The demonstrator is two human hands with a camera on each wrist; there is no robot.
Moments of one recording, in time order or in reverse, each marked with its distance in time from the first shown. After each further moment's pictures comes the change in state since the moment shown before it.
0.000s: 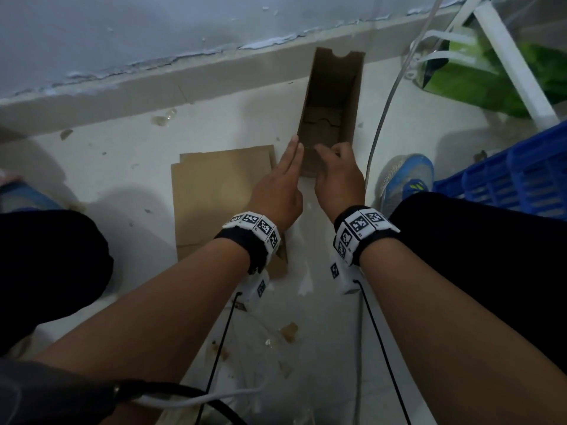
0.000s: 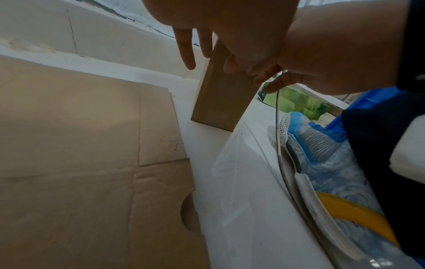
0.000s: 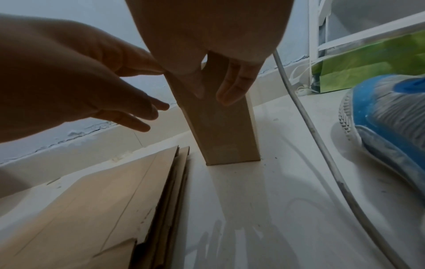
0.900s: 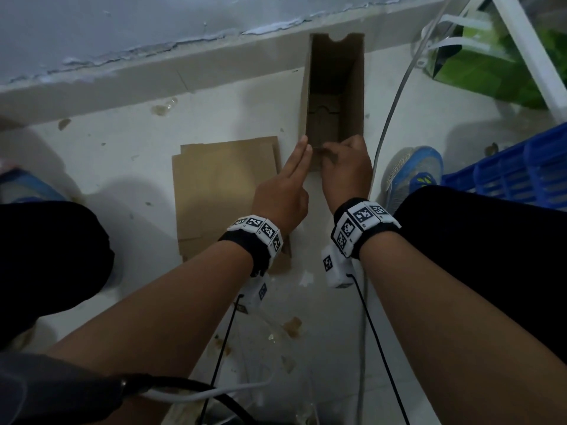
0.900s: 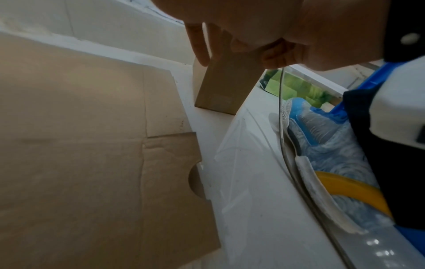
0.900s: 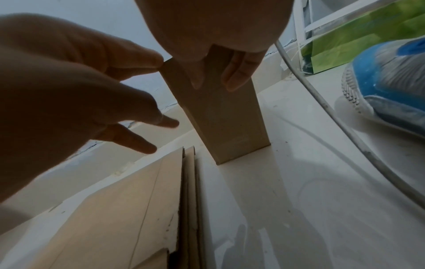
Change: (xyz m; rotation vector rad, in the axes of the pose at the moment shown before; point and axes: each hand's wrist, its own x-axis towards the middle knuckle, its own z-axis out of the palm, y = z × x) left_hand -0.012 -0.010 0.019 0.004 0.142 0.107; right_hand 0.006 -0.004 0.013 0.184 0.179 0.145
